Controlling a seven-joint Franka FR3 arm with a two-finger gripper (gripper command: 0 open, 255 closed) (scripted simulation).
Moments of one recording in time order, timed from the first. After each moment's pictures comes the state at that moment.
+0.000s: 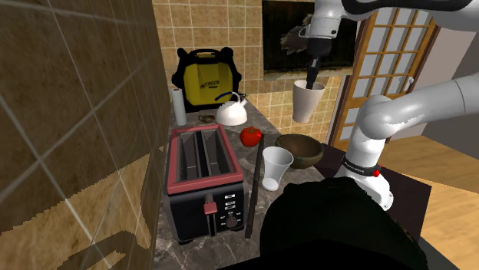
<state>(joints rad) 0.26 -1.06 0.11 -2.54 0.22 1.52 -0.07</state>
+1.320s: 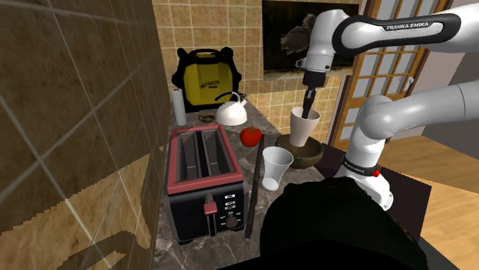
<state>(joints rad) 0.27 -1.14 0.14 -2.83 0.25 1.73 -0.09</state>
